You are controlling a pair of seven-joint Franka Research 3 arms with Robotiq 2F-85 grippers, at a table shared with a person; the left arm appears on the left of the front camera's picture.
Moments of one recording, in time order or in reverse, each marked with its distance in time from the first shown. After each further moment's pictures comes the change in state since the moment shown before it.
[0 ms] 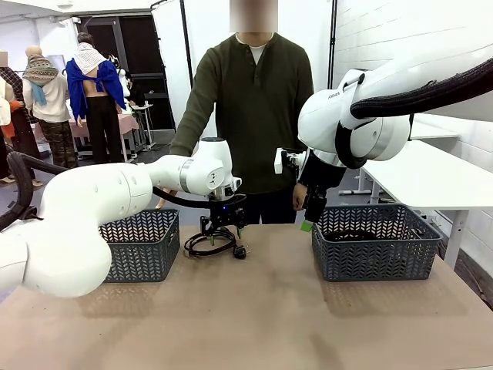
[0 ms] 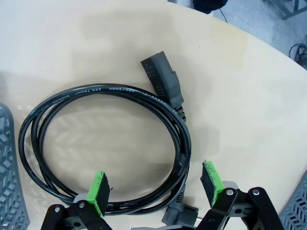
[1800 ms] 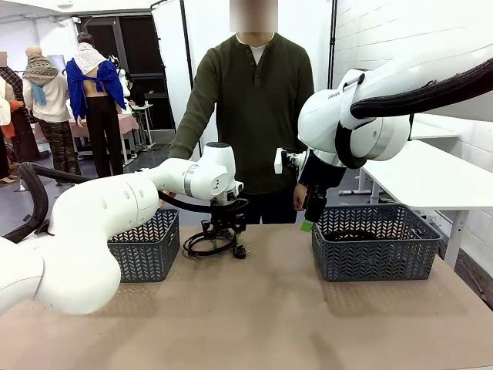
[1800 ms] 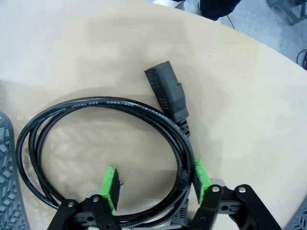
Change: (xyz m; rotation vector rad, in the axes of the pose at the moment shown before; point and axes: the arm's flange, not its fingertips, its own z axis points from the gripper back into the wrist) left arm 0.001 -0.004 -0.014 0.038 -0.039 -0.004; right arm 0.000 0.000 0.000 0.000 0.000 0.000
